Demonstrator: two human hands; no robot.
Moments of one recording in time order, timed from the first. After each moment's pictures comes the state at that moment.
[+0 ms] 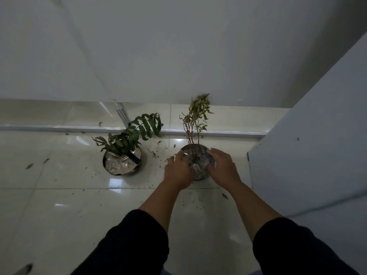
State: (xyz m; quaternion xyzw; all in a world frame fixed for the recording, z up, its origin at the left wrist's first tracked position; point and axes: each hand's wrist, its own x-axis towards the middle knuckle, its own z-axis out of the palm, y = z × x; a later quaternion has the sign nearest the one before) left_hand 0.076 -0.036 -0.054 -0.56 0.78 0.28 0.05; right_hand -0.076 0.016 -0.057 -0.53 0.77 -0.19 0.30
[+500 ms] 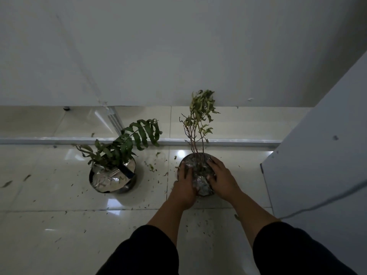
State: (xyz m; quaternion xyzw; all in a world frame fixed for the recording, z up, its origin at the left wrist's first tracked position) left_hand 0.068 -0.057 -0.191 -0.52 0.78 0.35 0.00; right_hand -0.089 -0.021 -0.175 -0.58 0.74 -0.21 0.28
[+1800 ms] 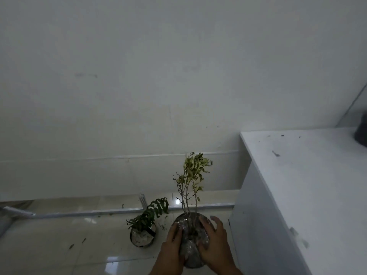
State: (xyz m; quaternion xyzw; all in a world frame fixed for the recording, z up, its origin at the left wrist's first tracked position) left_hand 0.156 0.082 0.298 -0.47 0.82 0.32 -0.04; right_hand -0.003 0.142 0.290 -0.49 0.77 -0.30 0.28
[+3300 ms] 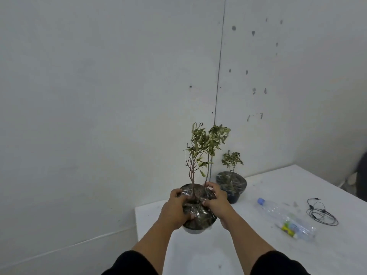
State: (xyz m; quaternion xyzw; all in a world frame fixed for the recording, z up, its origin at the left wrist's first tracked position) left_hand -0.261 0.118 0.644 -0.30 0.90 0.29 -0.13; right_hand -0.391 0.225 0.656 -0.28 0.76 -0.54 0.25
